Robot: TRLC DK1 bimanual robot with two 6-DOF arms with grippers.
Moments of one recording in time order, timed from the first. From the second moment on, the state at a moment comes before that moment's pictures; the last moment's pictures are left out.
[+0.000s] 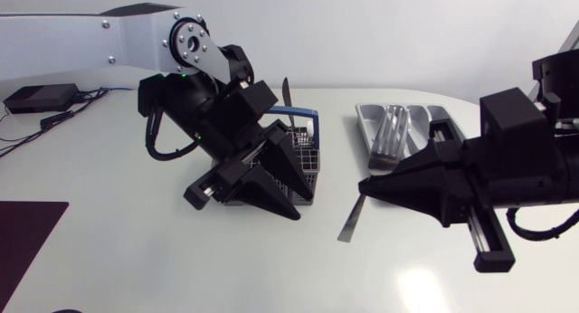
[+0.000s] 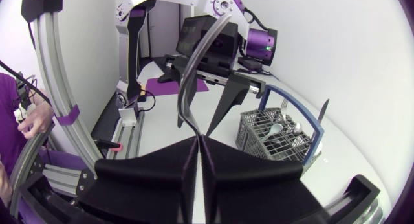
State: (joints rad) left arm -0.56 1.83 1.55 -1.35 1.05 1.44; right arm 0.27 0.95 0.78 -0.51 -1.01 -0.58
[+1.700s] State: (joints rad) left arm -0.62 1.63 1.25 -0.51 0.15 0.57; right arm 0.03 1.96 1.54 -0.39 0.30 -0.08
